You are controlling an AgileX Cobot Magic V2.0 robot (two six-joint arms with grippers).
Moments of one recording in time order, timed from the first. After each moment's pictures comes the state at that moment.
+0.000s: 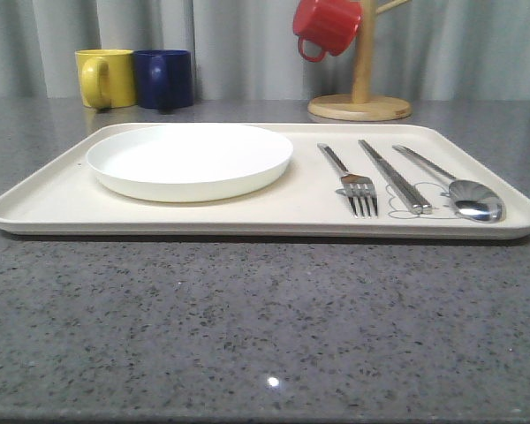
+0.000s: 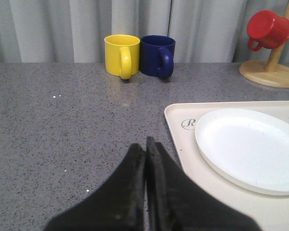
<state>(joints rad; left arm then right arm) -0.07 0.45 -0.48 -0.36 0.32 0.32 0.00 -0.01 0.03 -0.04 0.00 0.16</state>
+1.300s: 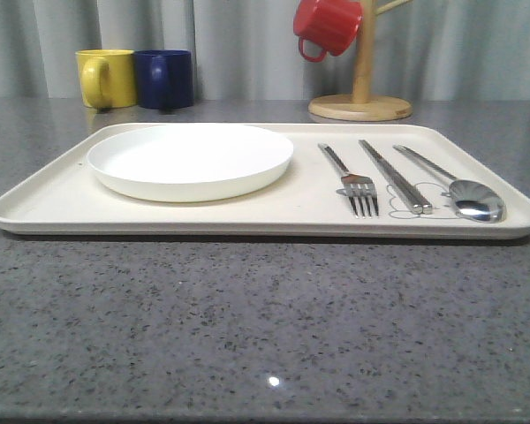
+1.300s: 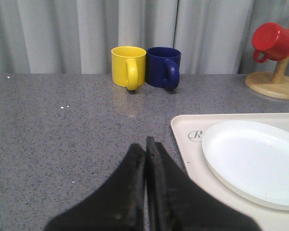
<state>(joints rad) -0.07 0.44 -0.46 -0.35 0.24 0.32 0.00 -0.01 0.03 -0.04 0.00 0.16</state>
